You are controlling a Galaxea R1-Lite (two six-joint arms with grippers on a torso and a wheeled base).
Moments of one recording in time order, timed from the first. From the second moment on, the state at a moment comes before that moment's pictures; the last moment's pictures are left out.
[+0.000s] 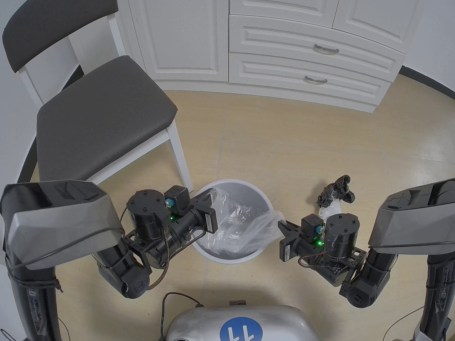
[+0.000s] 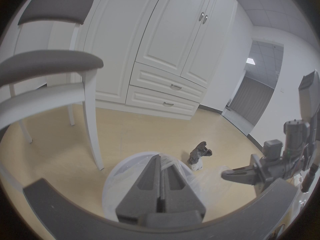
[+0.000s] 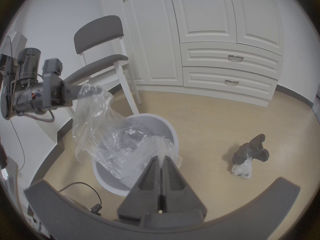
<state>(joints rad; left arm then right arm) -0.57 2.24 -0.70 -1.52 0.02 -0.10 0.61 2.25 -0.52 -1.55 -0.19 -0.01</state>
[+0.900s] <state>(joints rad) -0.33 2.45 -0.92 -1.52 0.00 -0.01 0.42 2.23 -0.43 -1.55 -0.12 -0.26</state>
